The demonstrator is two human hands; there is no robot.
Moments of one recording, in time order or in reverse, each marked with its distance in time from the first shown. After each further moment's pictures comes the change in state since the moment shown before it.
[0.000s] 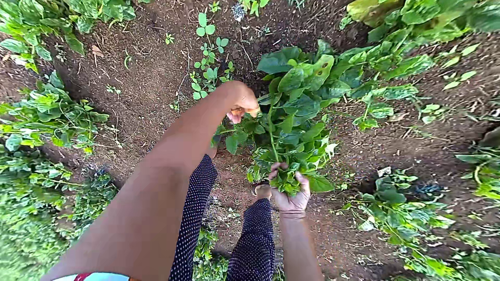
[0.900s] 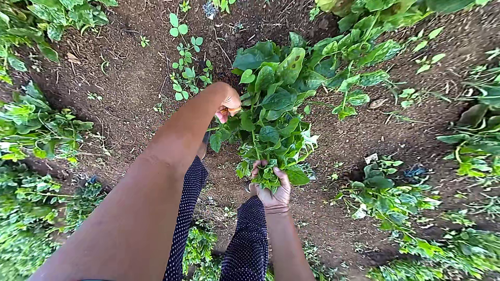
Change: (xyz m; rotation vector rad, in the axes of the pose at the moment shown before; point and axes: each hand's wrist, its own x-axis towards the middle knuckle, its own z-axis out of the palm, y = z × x) left_hand 0.032 0.027 0.020 0.003 -0.018 -0.133; right_hand -0.003 0.002 -0.013 0.076 0.099 0.004
